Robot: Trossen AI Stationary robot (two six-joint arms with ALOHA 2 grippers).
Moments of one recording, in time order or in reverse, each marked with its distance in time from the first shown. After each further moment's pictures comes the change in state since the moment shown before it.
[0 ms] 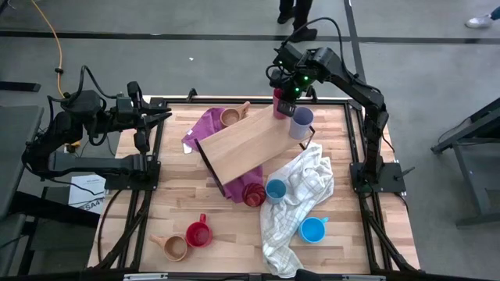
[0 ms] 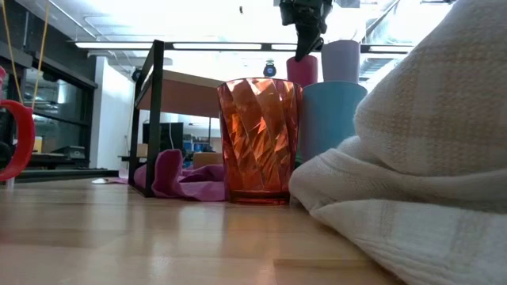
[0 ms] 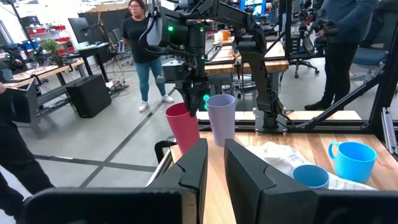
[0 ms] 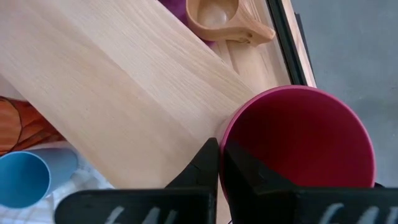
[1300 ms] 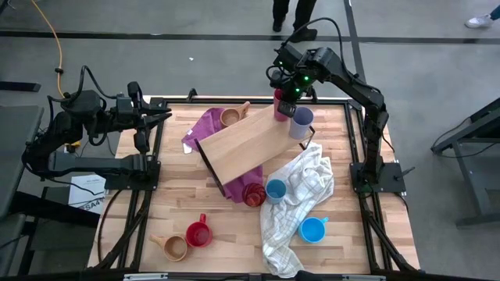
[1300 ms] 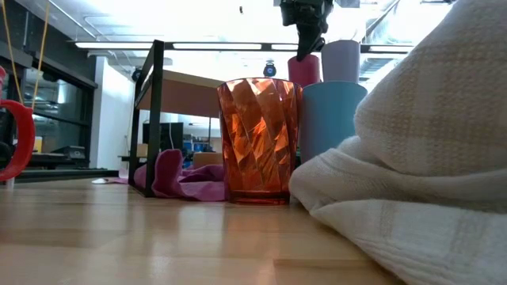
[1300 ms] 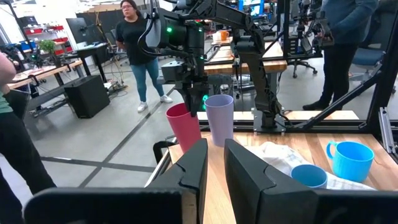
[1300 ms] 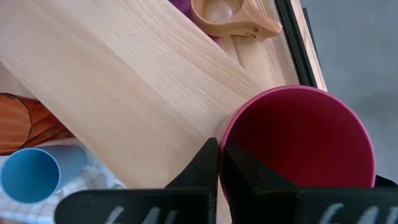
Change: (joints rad) left arm 0.000 0.000 0.000 0.000 0.007 0.000; right arm 0.000 0.000 0.000 -0.020 -0.018 0.016
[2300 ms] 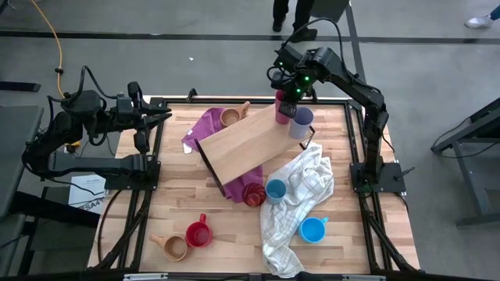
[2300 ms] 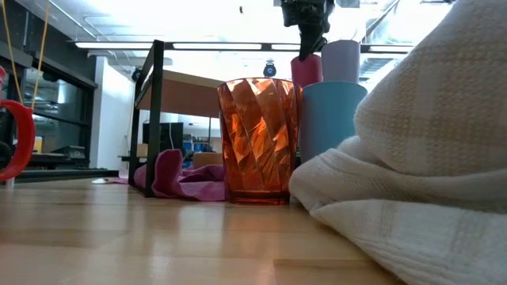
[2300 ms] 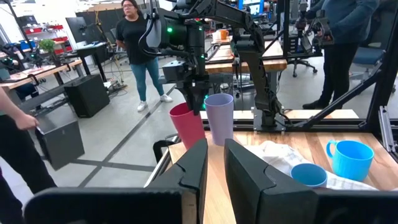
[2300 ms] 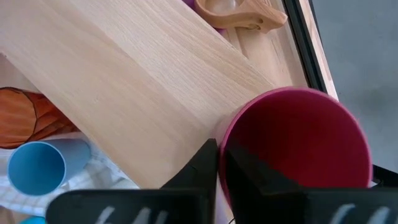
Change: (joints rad) left arm 0.000 0.000 0.000 -0.004 0.000 0.002; right arm 0.000 0.000 0.000 -0.025 -0.008 0.009
